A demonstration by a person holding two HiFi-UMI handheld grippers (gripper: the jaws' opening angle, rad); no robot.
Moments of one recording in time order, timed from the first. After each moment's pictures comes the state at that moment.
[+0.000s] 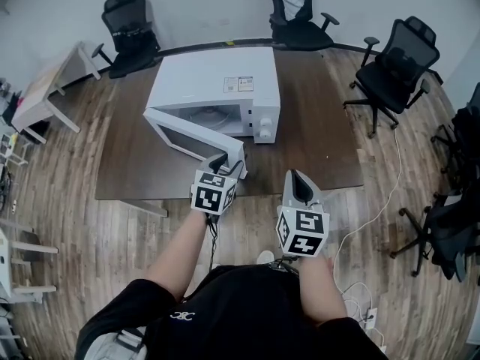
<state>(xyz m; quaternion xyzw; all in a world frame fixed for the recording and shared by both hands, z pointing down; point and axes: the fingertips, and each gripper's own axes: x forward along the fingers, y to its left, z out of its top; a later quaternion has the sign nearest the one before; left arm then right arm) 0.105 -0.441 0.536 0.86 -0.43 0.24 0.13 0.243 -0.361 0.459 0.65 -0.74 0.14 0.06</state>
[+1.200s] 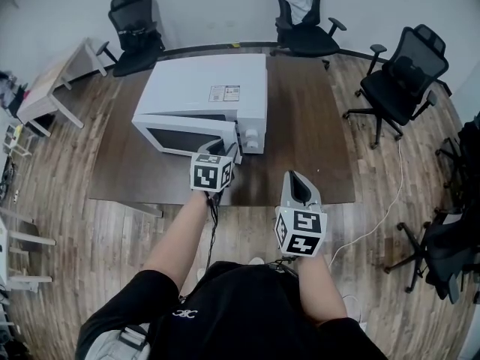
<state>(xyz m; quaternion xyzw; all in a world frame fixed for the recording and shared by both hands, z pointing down) 0.148 -0.532 0.535 0.83 -0.49 0.20 0.16 0.302 -0.405 0.469 0.63 -0.76 0.14 0.07</state>
